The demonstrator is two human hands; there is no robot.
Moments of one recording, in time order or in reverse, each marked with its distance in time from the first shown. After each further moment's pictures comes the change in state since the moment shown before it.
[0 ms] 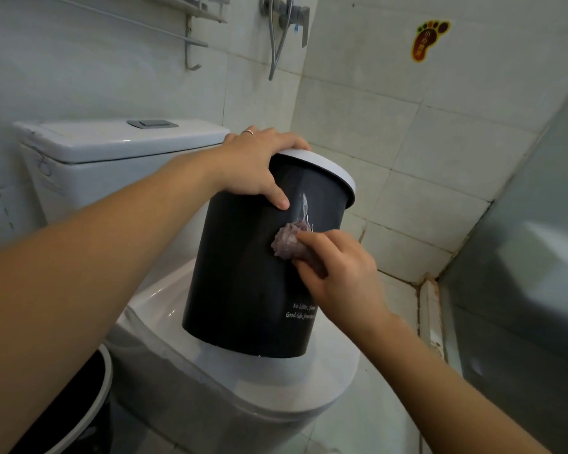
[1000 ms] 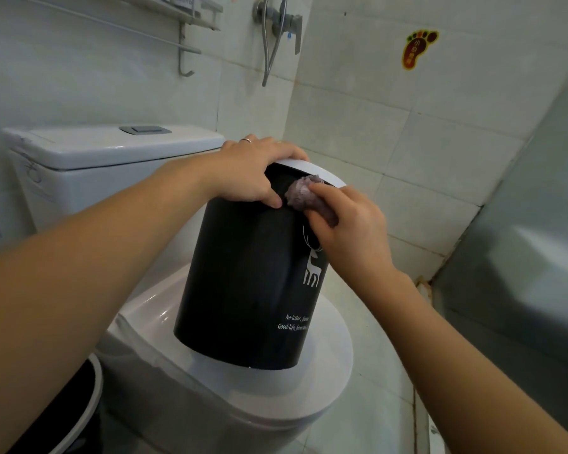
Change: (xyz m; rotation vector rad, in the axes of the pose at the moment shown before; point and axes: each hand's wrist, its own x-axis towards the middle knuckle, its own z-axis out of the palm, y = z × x) left_hand -0.006 0.012 -0.006 -0.031 -0.049 0.027; right_hand 0.057 0.020 -0.011 0.014 0.134 0.112
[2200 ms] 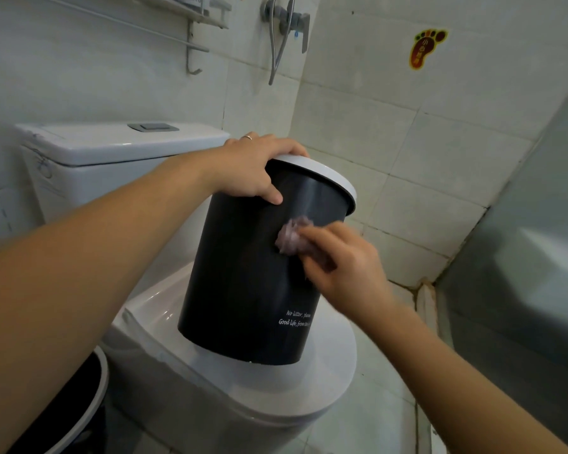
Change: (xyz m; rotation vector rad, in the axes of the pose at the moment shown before) left_hand -0.005 -0.009 -0.004 -0.103 -0.007 -0.043; right_hand -0.040 -0.003 -0.002 0.045 -0.123 -0.188
